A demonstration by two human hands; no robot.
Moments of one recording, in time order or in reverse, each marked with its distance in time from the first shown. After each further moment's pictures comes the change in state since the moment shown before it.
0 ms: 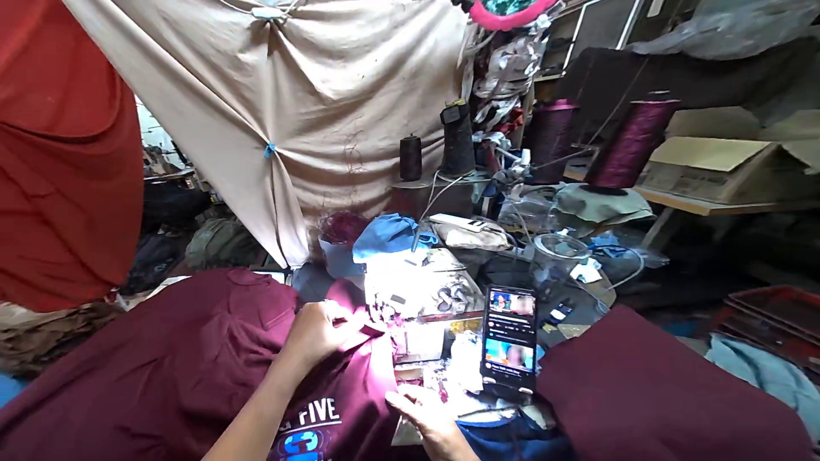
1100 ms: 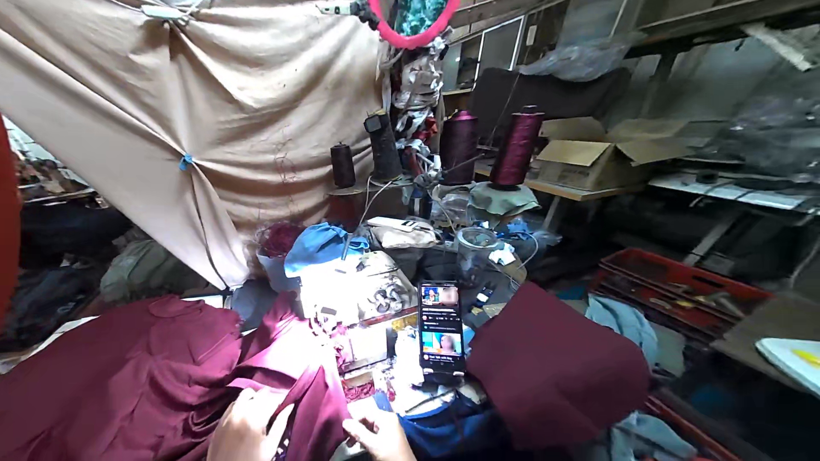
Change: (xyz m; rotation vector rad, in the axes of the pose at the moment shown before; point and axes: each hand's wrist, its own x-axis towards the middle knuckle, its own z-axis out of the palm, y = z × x) left_hand -0.096 -0.013 0.053 0.387 0.158 0.116; right_hand -0.032 0.010 0.004 -0.183 0.191 -0.092
